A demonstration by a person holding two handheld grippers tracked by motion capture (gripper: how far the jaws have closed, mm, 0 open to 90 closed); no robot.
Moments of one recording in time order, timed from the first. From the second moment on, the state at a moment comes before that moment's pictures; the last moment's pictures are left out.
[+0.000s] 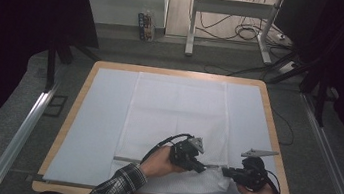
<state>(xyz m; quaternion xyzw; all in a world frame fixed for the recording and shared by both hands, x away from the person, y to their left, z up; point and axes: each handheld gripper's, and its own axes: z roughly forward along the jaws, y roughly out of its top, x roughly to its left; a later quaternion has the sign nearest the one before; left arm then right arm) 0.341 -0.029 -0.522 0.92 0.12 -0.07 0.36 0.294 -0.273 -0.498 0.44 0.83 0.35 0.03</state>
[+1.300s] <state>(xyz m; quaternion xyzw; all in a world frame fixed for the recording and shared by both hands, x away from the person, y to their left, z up) 0.334 0.005 -0.520 0.92 0.13 -0.06 0.36 0.292 -0.275 -0.499 0.44 0.83 0.35 0.03</state>
